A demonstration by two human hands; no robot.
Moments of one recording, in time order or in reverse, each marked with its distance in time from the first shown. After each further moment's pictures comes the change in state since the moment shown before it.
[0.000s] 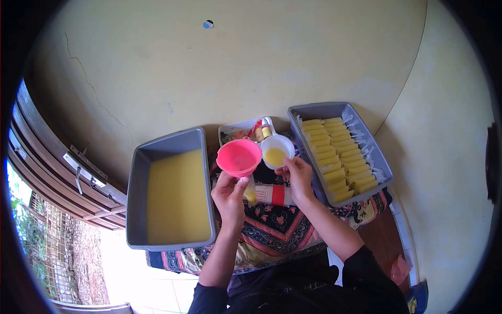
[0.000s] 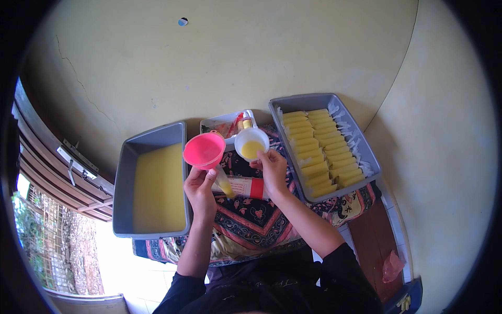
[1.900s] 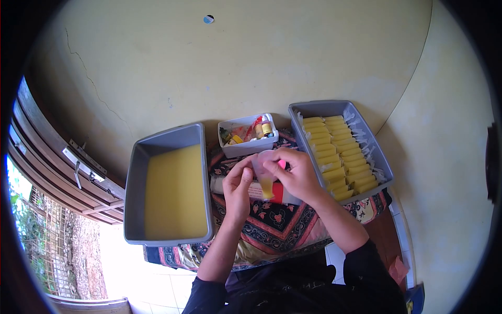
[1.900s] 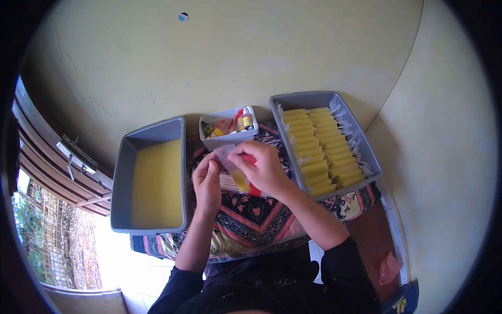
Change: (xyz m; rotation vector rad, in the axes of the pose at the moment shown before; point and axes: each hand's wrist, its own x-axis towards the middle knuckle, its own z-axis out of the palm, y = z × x) left_hand 0.003 0.003 0.023 -0.149 -0.163 -0.072; right_hand -0.023 -0.090 0.044 -0.729 -0.525 -0.517
